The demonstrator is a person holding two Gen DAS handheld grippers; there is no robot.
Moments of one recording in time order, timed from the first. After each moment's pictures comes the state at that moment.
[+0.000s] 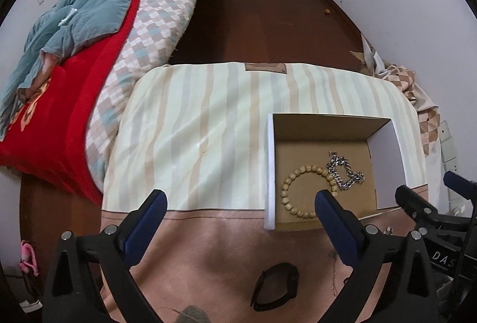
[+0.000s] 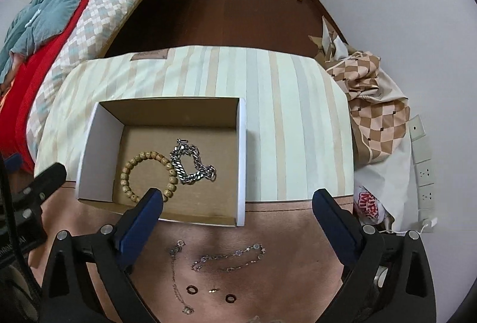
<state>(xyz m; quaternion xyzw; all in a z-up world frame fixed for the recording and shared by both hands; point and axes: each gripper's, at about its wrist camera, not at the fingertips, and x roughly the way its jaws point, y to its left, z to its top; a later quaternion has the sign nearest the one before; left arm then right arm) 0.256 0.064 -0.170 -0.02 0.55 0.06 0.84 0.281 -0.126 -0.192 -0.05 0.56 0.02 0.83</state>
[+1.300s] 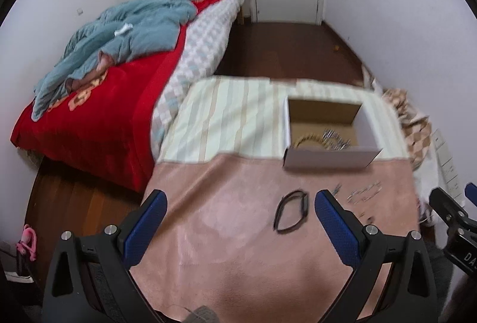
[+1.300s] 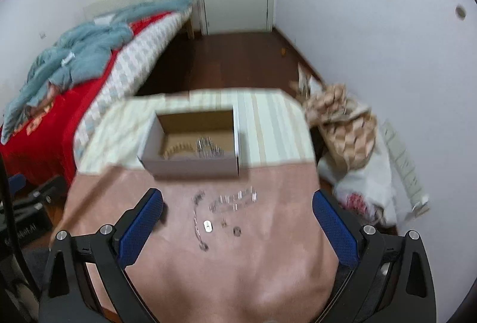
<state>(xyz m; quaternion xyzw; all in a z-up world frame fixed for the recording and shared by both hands) 0.093 0.065 -0.121 -0.01 0.46 0.11 0.88 0.091 -0.146 -0.107 0.00 0.43 0.01 0.90</state>
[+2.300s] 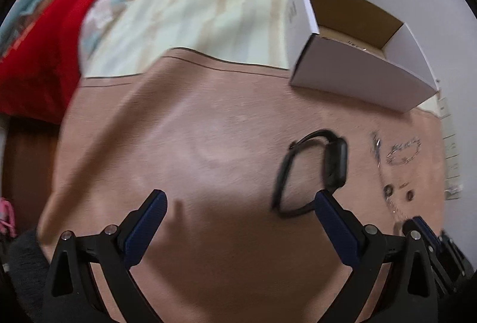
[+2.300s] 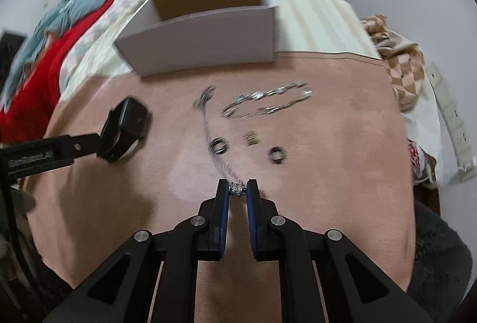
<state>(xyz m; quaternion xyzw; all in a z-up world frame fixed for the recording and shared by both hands) 0.145 0.073 -0.263 -0.09 0.60 0.05 0.80 0.093 -0.135 -0.275 0.02 0.53 0.07 0.84</state>
